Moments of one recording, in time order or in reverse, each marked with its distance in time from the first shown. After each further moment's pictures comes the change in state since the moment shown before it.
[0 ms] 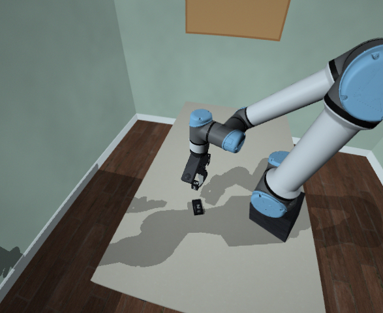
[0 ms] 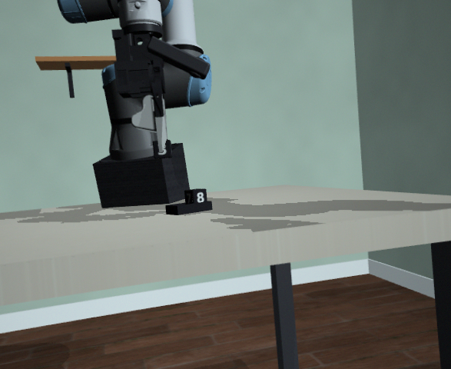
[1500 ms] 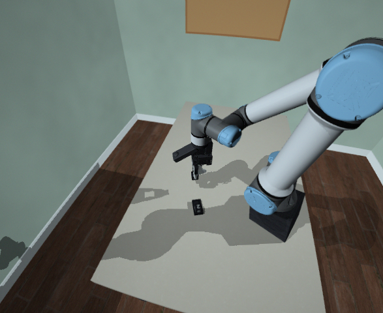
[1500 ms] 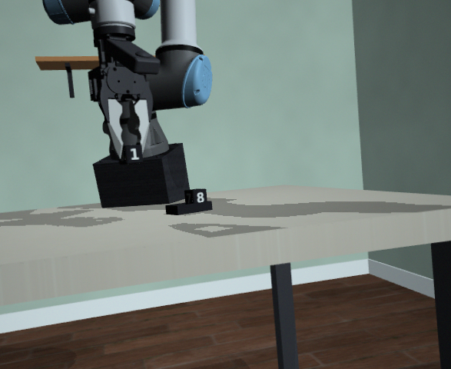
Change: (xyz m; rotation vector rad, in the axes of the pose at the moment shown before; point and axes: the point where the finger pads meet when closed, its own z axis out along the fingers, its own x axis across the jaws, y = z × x) arm 0.029 0.055 0.005 -0.005 0.003 0.994
